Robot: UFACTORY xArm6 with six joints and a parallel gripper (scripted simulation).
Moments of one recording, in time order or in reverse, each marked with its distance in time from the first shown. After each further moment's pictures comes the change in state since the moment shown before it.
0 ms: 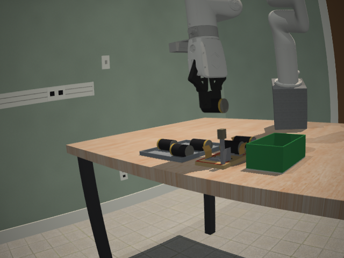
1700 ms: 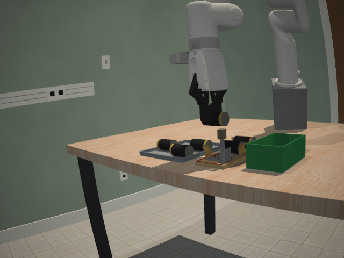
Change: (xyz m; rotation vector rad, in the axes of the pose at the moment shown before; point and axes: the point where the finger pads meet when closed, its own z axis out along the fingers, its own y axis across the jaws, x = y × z) arm 0.000 -0.002 0.031 0.000 0.000 0.000
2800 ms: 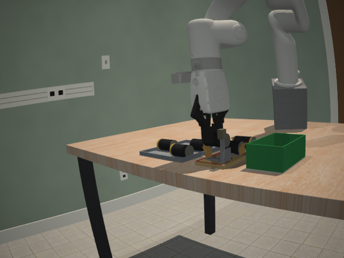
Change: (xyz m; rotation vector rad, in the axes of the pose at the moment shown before) arm 0.000 0.000 0.051 0.001 0.000 0.000
